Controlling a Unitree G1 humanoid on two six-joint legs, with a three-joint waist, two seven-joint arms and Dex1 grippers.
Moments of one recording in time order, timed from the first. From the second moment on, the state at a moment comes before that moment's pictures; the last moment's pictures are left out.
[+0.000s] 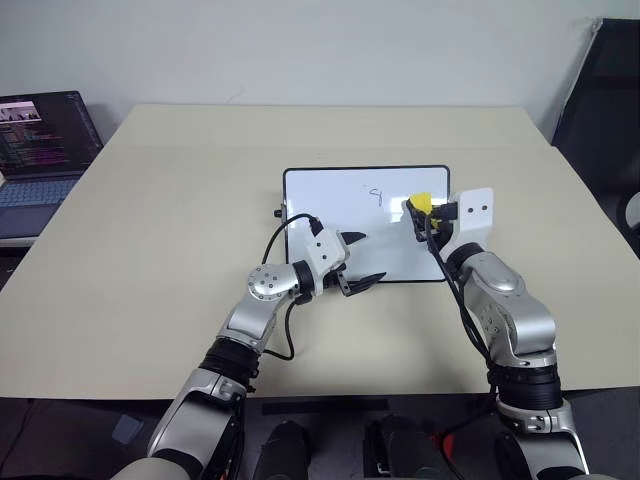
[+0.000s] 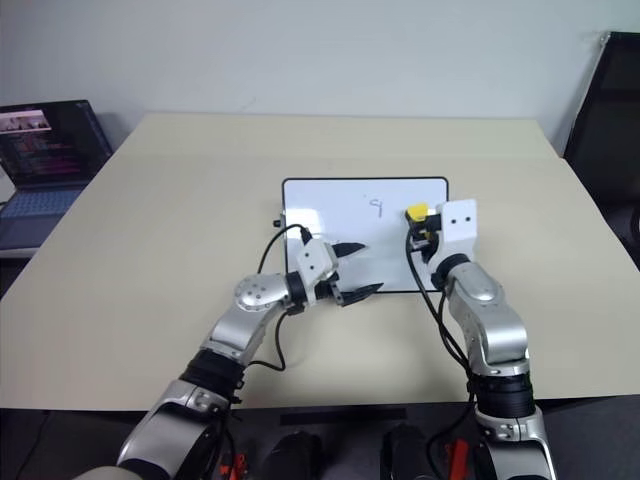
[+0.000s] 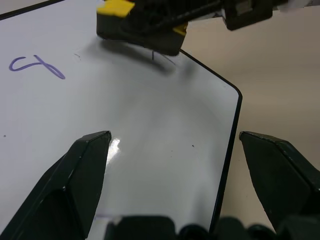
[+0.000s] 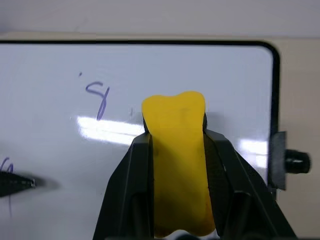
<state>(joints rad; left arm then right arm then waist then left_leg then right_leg) -0.57 0.25 -0.24 0.39 -0.08 -0.14 -0.82 -0.44 -0.19 -0.03 -0.21 0.21 0.66 0.13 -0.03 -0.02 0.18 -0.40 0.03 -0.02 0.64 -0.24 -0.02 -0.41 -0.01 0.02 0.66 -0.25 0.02</state>
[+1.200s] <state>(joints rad) -0.54 0.24 -0.23 0.36 -0.07 -0.14 -0.81 -0.24 -0.28 -0.04 -0.43 0.18 0.88 0.17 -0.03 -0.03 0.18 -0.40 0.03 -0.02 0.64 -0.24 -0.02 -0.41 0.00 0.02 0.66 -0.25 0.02</state>
